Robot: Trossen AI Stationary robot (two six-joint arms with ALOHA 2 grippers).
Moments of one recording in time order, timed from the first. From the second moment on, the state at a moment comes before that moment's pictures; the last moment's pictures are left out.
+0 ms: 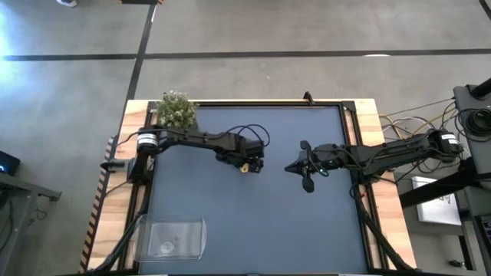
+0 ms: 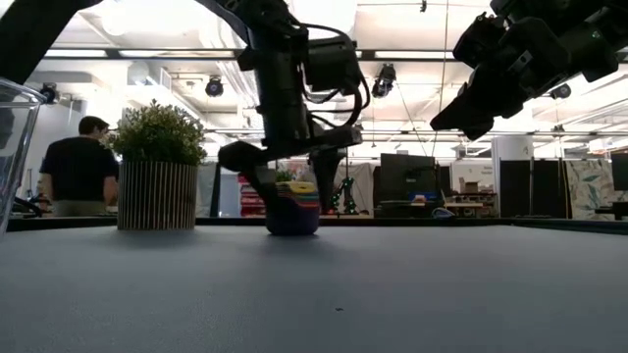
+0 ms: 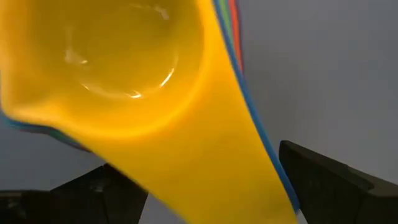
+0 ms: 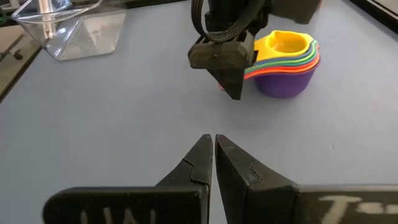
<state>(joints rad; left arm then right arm) 0.10 2.05 1.51 -0.79 -0.08 -1.08 0.01 1.01 0.41 0.15 -0.02 0.13</state>
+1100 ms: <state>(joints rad) 0.14 2.08 1.54 -0.91 -0.10 -0.88 0.01 1.01 0.41 0.14 -0.02 0.13</state>
